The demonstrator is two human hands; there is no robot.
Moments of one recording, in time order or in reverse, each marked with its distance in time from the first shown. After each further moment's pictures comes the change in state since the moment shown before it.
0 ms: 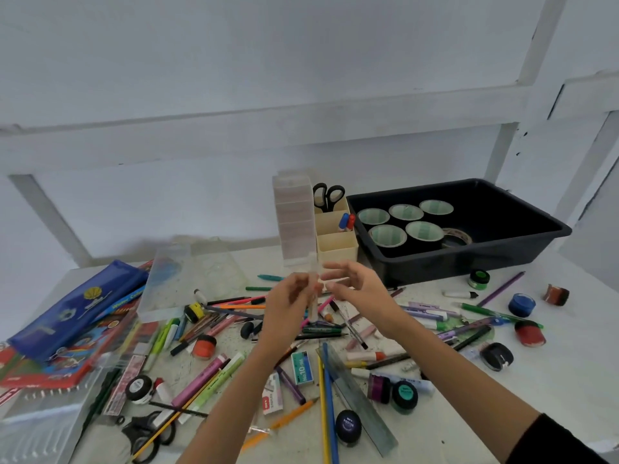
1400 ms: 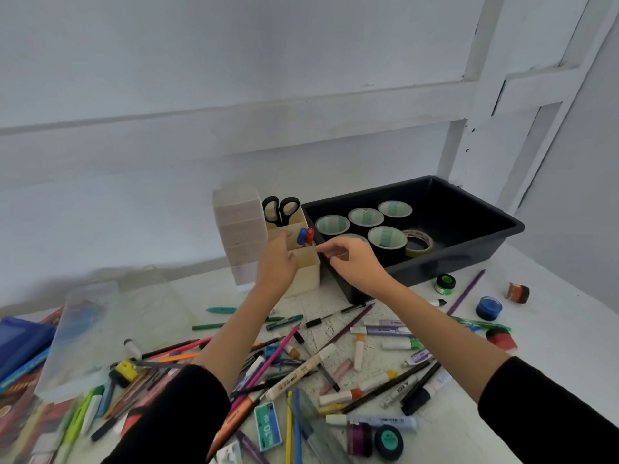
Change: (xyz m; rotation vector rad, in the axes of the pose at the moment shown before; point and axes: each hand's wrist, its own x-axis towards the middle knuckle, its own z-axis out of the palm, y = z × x) left_hand 0.162 -0.016 0.064 0.546 -0.080 0.117; right_hand 0.083 0.002 -0.078 -0.463 0.230 -0.042
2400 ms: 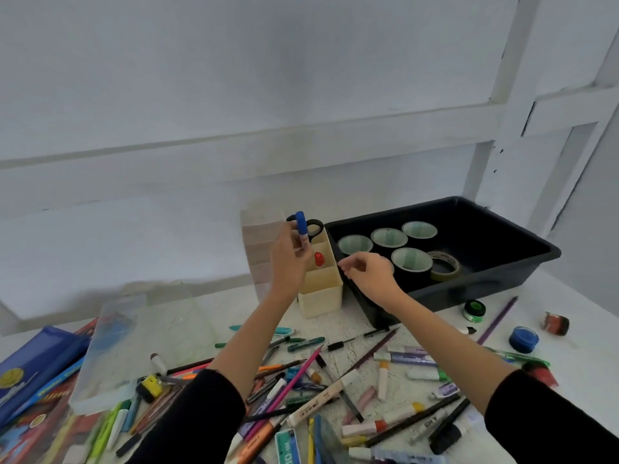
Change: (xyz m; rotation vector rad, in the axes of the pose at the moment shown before) left_hand 0.017 0.015 -0.030 -0.443 0.269 0.069; right_hand 0.027 0.005 0.012 -0.003 0.109 0.086
